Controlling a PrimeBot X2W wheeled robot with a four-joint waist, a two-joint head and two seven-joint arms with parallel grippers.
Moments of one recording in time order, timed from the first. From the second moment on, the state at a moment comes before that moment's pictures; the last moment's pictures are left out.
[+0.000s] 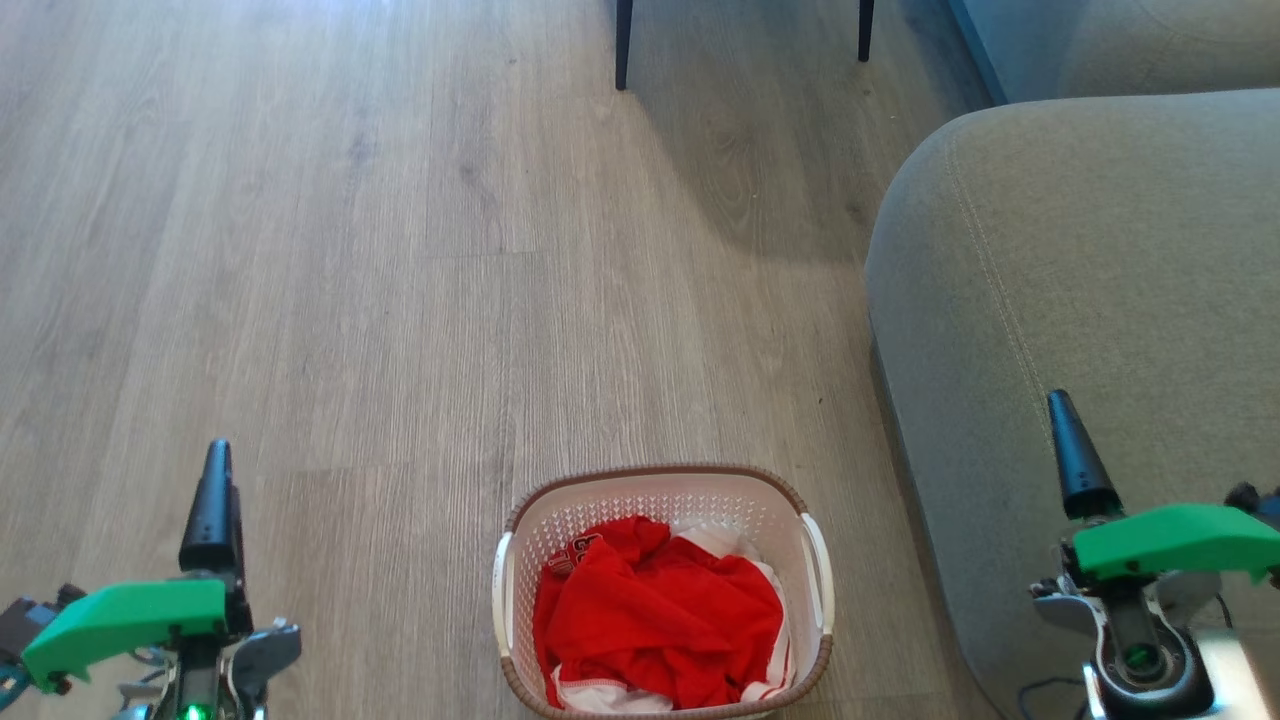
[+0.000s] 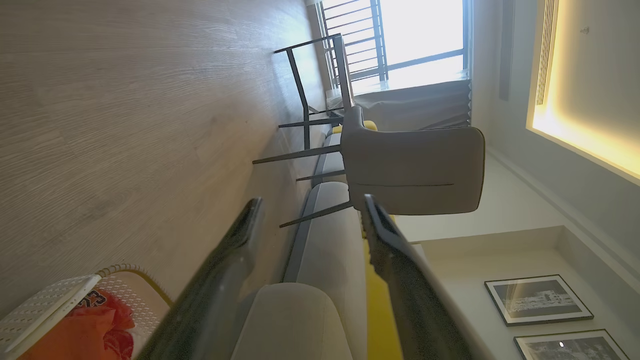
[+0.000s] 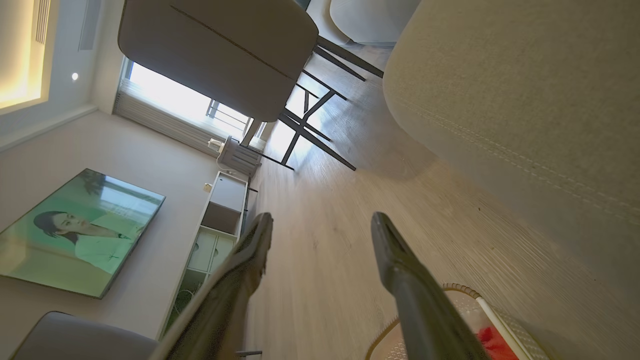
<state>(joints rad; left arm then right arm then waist) -0.03 0.03 0.15 0.26 -1.41 -0.12 -0.01 -0.06 -0.03 -0.10 0.16 1.15 0.12 -0.01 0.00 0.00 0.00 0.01</state>
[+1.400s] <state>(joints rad) -0.09 0.13 -0.38 0.09 -0.53 0.43 -0.13 -0.12 -0.11 0.13 0.04 0.41 0.12 -0.13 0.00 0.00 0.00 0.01</state>
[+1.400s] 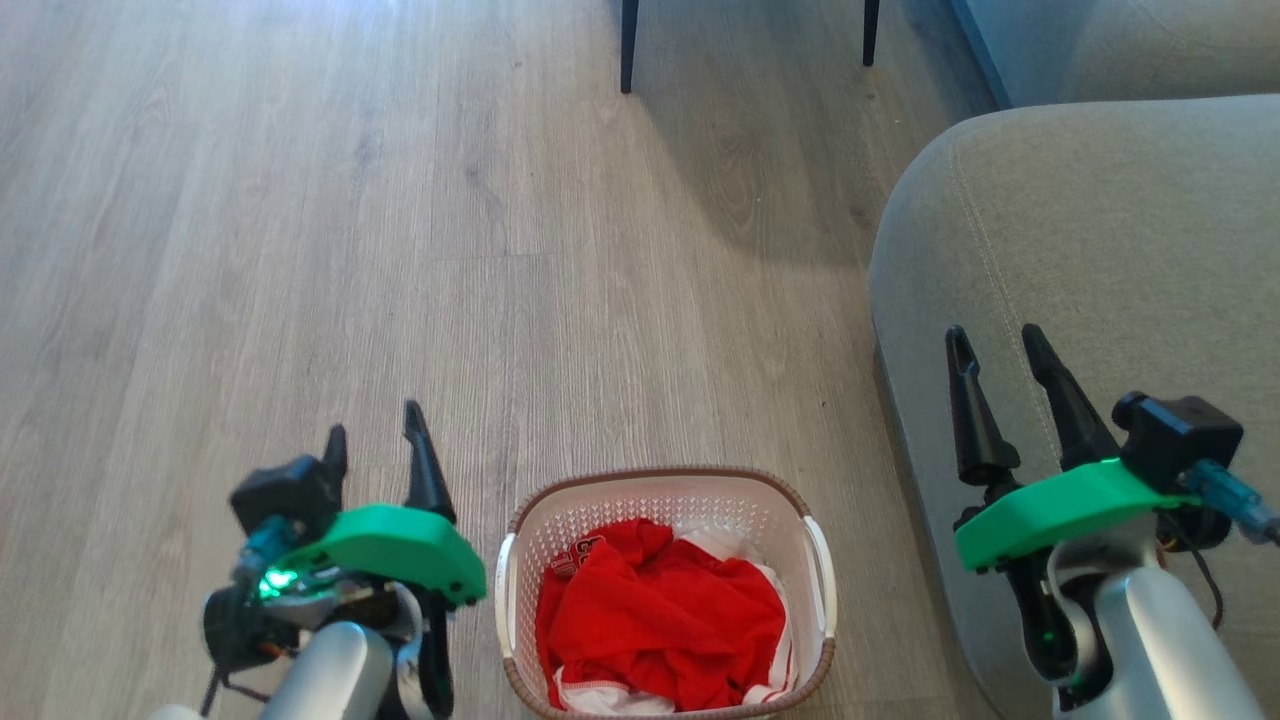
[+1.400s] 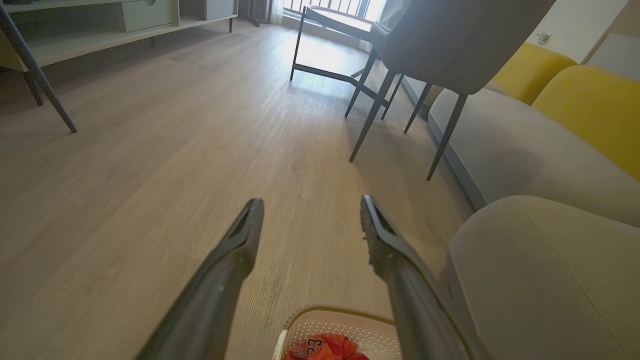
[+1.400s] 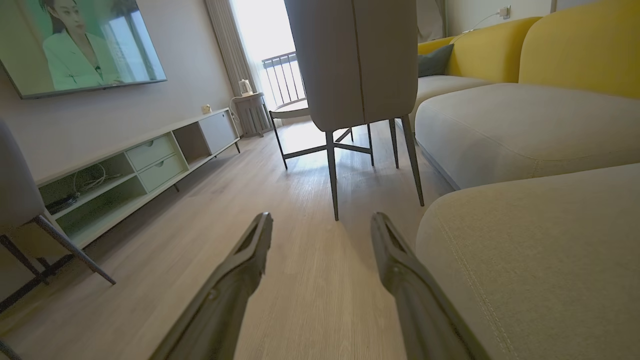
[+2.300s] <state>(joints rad) -0.10 0.06 -0.30 -0.06 -0.30 0.26 -0.21 -0.11 -0.08 0.16 0.08 0.18 0.12 -0.21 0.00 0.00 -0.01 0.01</state>
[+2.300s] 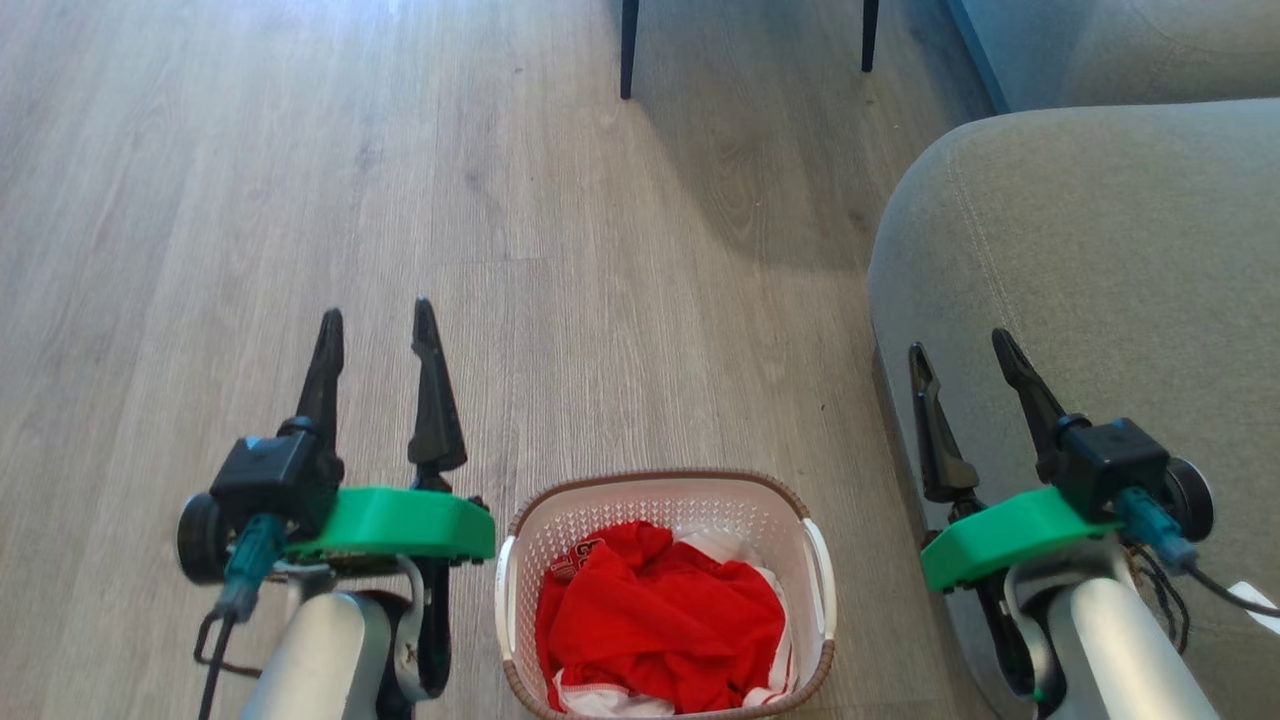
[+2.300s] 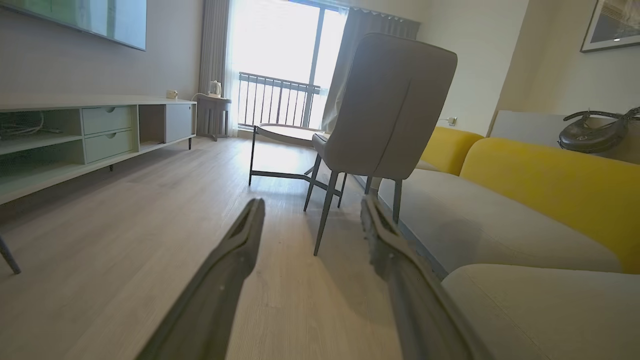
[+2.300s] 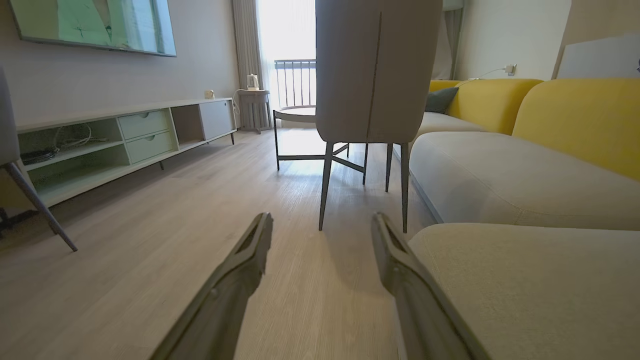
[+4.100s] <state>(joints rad) -0.06 0.05 -0.31 0.29 -0.28 0.09 -0.26 -0.12 -0.06 0.14 0.32 0.13 0.12 -0.25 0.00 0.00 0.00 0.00</state>
